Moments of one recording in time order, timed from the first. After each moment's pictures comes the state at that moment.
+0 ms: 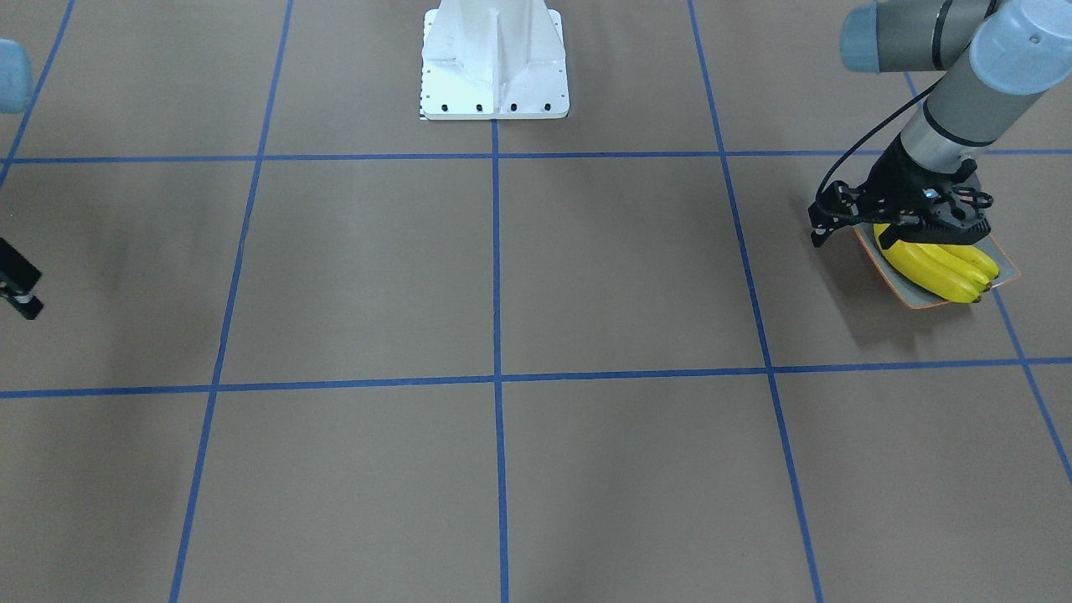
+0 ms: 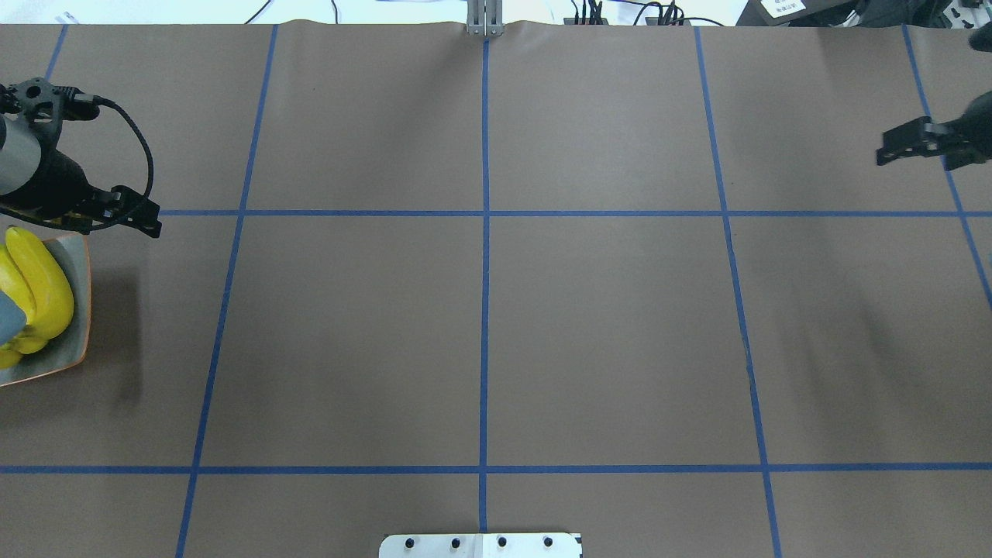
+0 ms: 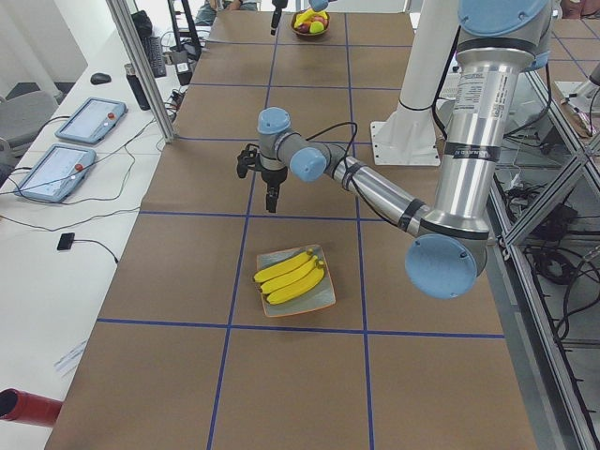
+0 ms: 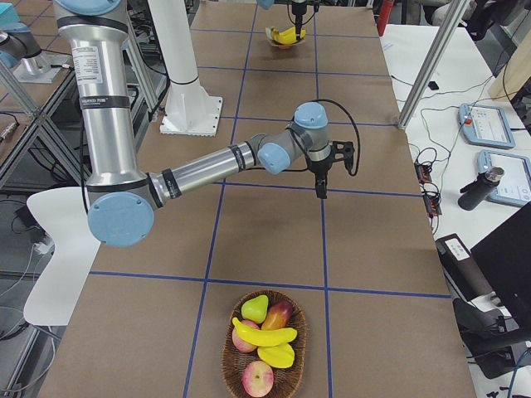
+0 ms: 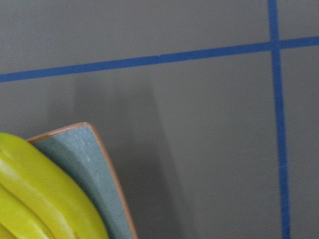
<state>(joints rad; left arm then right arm) -0.98 -1.72 -1.94 -1.67 -2.16 -0.76 1.23 -1.52 1.82 -1.28 2.14 0.69</state>
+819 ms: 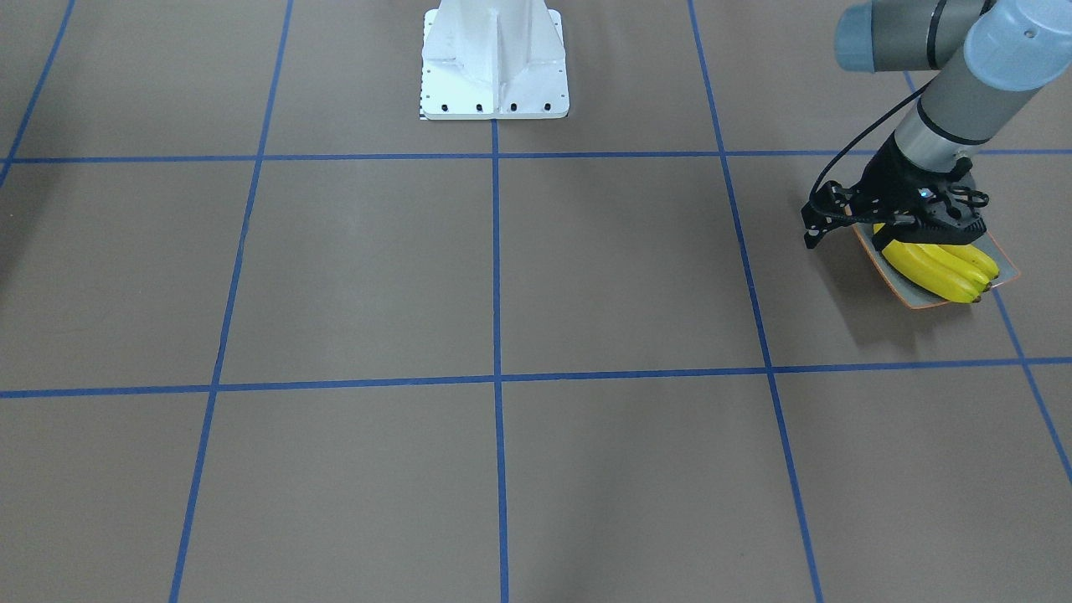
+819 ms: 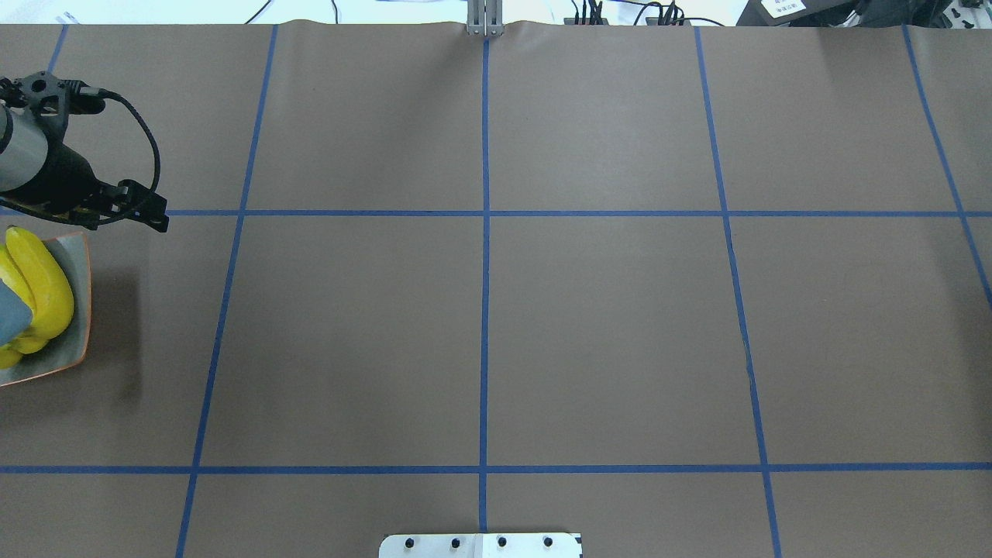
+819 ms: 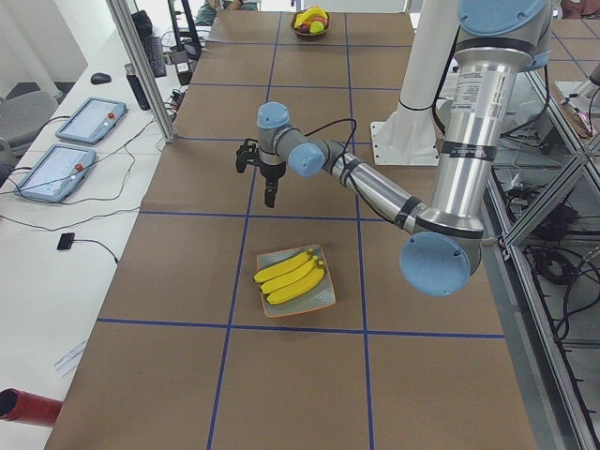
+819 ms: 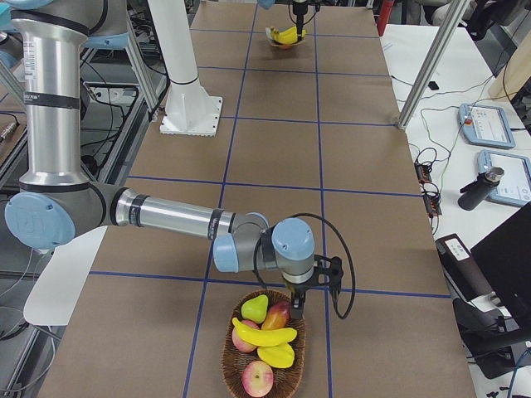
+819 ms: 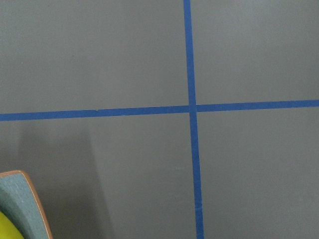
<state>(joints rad) -0.98 -1.73 -1.94 -1.67 -2.16 -0.78 1.65 -1.64 1.45 -1.28 2.31 0.14</state>
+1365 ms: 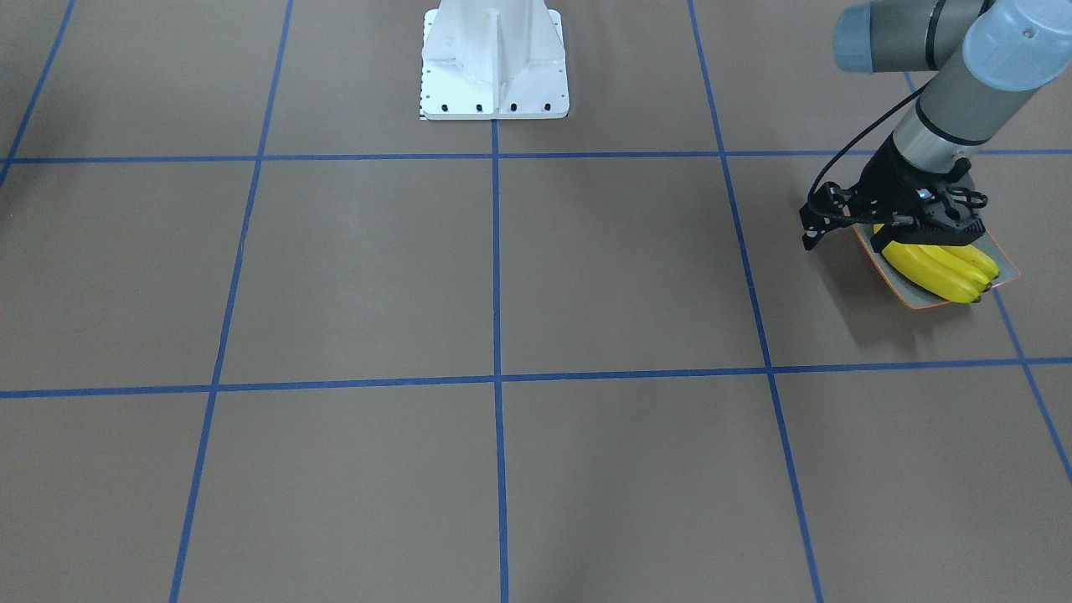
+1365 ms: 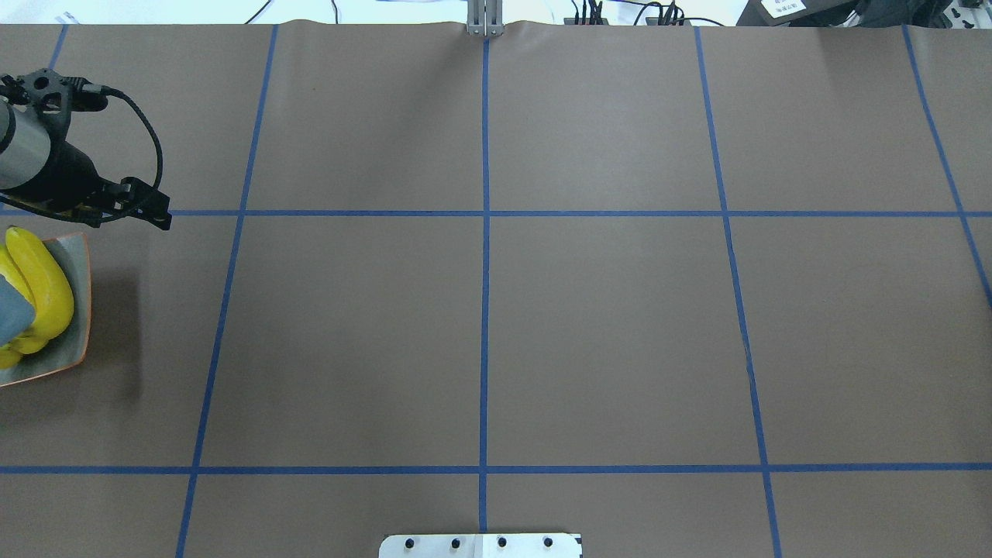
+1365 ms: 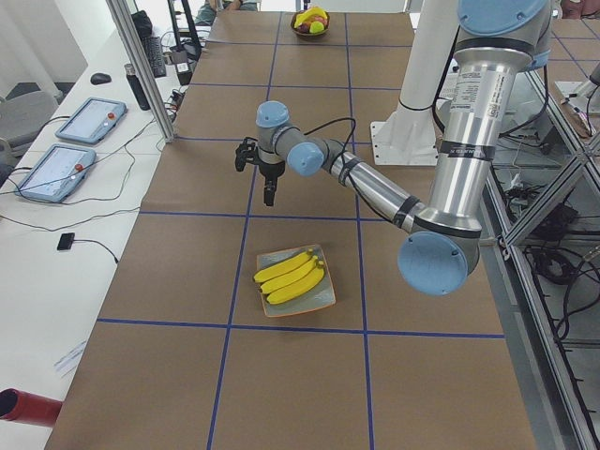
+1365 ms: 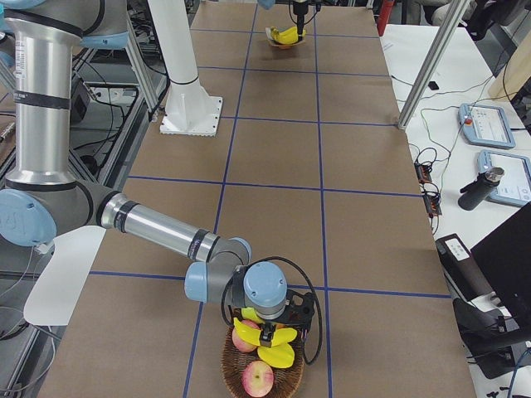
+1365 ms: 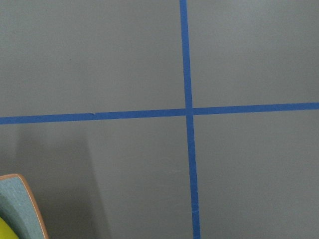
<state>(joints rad) -0.98 -1.74 -1.94 -1.67 -2.16 -0.78 1.69 -1.70 1.38 -1.27 2.38 0.08</state>
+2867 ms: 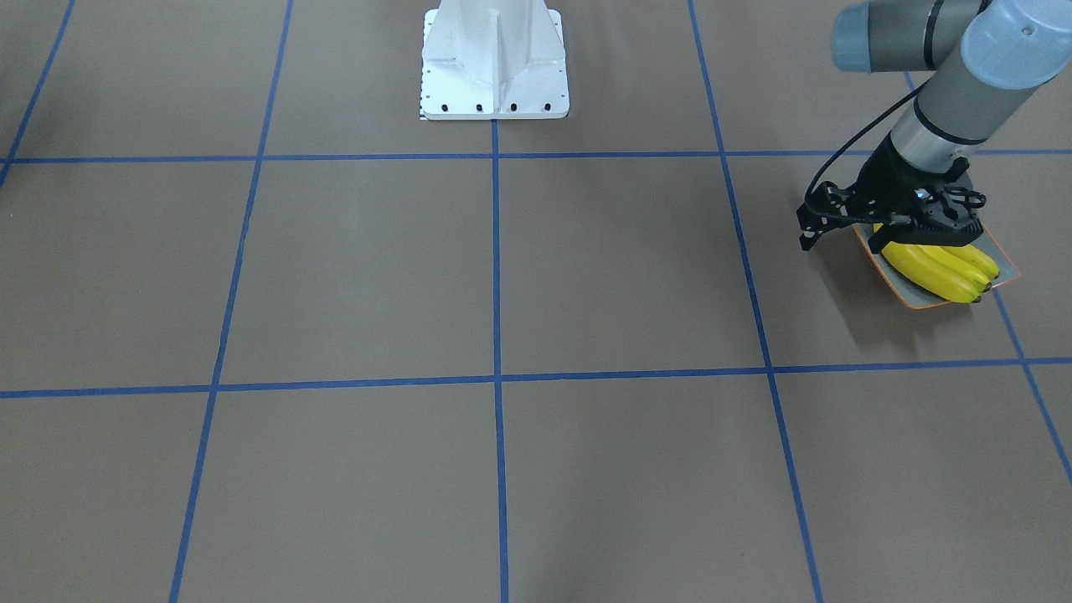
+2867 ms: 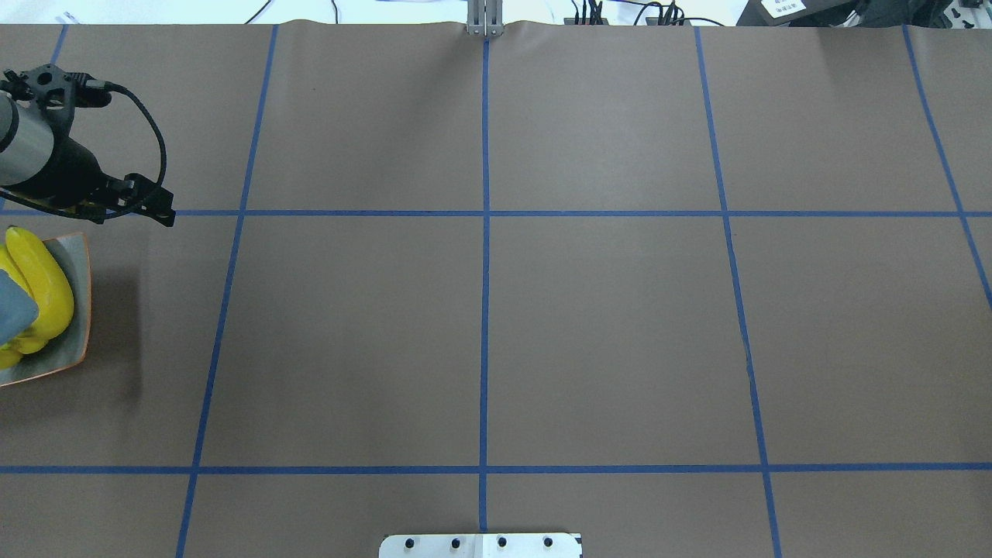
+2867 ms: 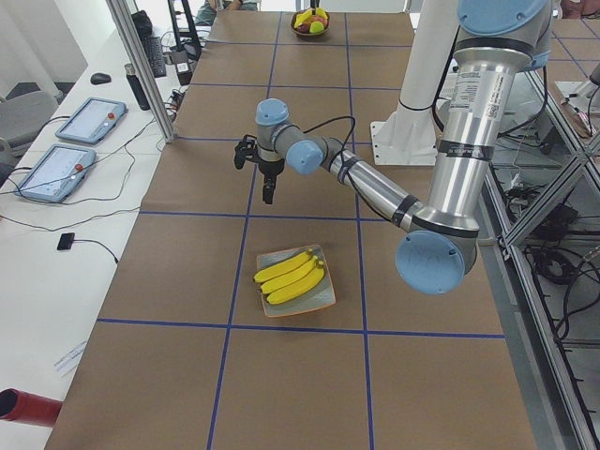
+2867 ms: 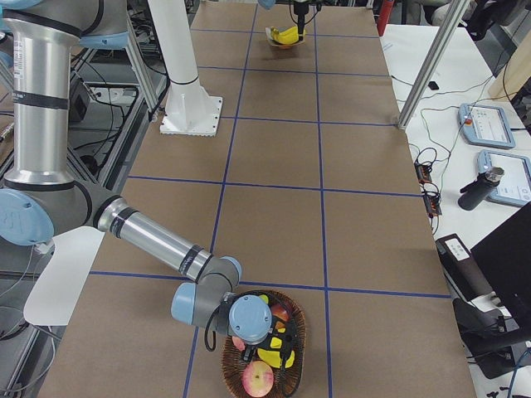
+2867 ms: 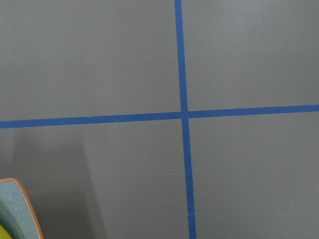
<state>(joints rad) -0.98 -1.75 -1.94 -1.67 -2.16 -0.78 1.71 -1.70 1.26 -1.27 2.41 0.04</state>
